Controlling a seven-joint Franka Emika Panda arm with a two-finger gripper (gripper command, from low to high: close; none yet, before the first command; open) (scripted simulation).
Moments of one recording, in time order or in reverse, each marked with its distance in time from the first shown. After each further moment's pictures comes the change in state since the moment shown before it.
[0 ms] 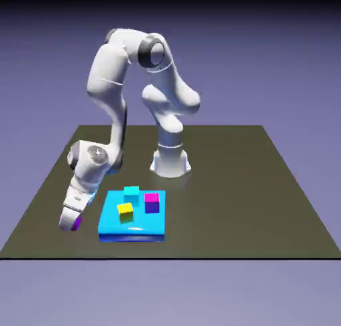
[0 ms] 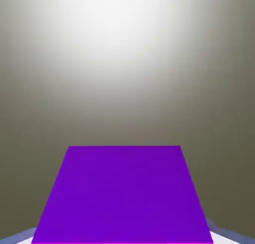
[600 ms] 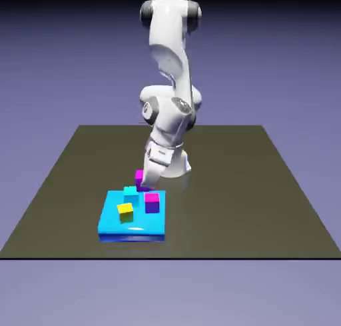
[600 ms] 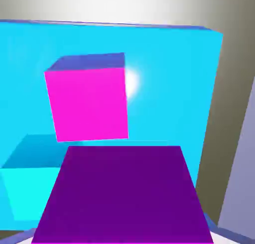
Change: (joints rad) arm 0.416 -0.652 0.250 -0.425 0.398 -0.377 0.049
